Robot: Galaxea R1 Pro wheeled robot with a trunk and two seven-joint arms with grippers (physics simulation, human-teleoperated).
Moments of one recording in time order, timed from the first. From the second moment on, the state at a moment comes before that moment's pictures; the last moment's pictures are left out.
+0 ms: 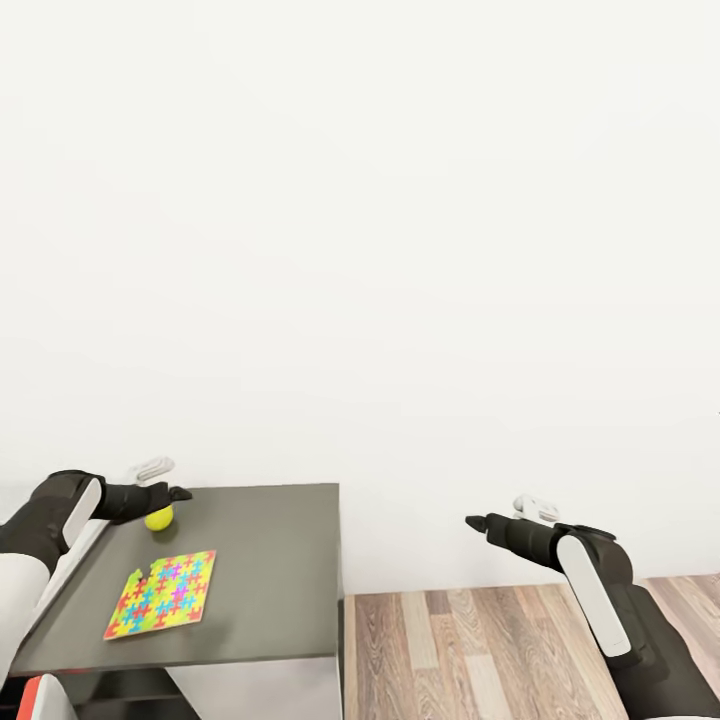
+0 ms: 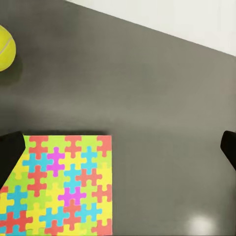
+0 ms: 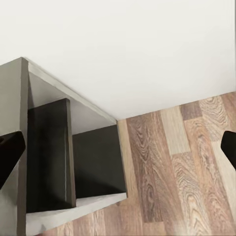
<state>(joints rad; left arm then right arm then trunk) -0.85 0.40 0.11 -0.62 0.19 0.87 -0.40 -0.40 -0.15 -0.04 -1.39 -0.58 0.93 -0.10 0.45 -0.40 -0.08</state>
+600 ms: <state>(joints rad) -0.85 0.40 0.10 -0.62 0.19 0.88 -0.32 -0.40 -0.15 -0.04 -1.39 -0.58 0.93 -0.10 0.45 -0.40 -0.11</state>
